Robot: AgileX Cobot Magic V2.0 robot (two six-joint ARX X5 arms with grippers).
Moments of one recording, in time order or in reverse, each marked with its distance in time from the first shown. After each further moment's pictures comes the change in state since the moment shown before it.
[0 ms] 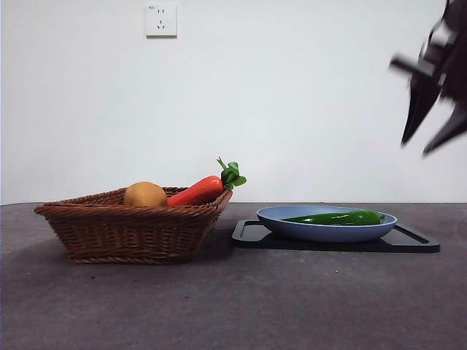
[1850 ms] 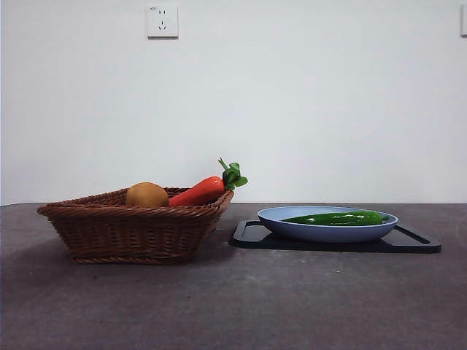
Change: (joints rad) left arm 0.117 -0.013 0.000 0.100 -0.105 0.058; right arm 0.266 -0.673 0.000 -0.508 -0.080 -0.274
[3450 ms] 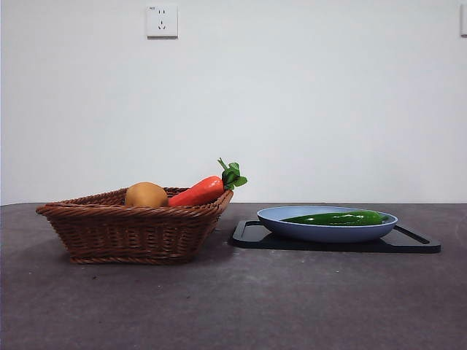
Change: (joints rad) left arm 0.686 -1.046 -1.318 0.562 -0.002 -0.137; right arm 0.000 0.000 0.000 0.000 0.001 0.000
